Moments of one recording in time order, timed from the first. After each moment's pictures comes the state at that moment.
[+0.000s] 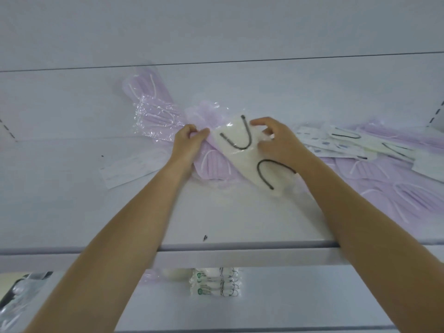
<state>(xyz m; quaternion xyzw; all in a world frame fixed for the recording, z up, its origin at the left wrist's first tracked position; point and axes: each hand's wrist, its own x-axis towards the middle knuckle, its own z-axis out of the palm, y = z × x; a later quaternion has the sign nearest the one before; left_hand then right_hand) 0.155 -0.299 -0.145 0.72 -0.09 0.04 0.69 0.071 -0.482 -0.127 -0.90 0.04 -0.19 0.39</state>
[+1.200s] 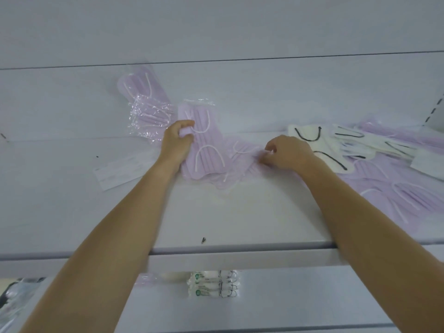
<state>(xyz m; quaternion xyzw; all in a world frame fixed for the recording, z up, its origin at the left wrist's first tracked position) 0.175 -0.283 -0.150 0.78 -0.14 0.11 0.59 0.064 -0.494 -0.131 -0.98 0.15 -0.06 0.13</state>
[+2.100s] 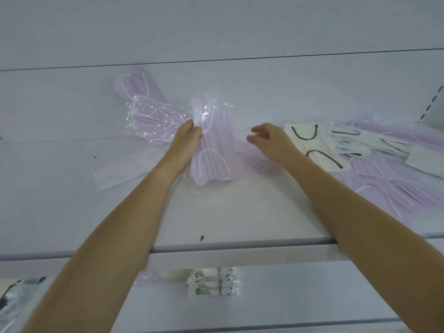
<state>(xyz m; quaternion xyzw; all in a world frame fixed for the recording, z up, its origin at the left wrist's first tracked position) 0.152 -0.294 -0.135 0.76 -0.17 -0.02 0.63 0.080 -0.482 -0.138 -0.87 0.14 -0.15 0.45</state>
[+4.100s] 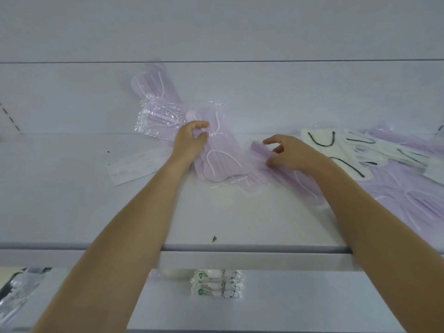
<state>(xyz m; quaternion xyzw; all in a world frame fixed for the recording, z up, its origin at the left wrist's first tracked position) 0.179 -0.283 -0.153 0.79 -0.17 0.12 0.58 0.069 -0.492 -0.132 -0.94 0.09 -0.04 0.34</state>
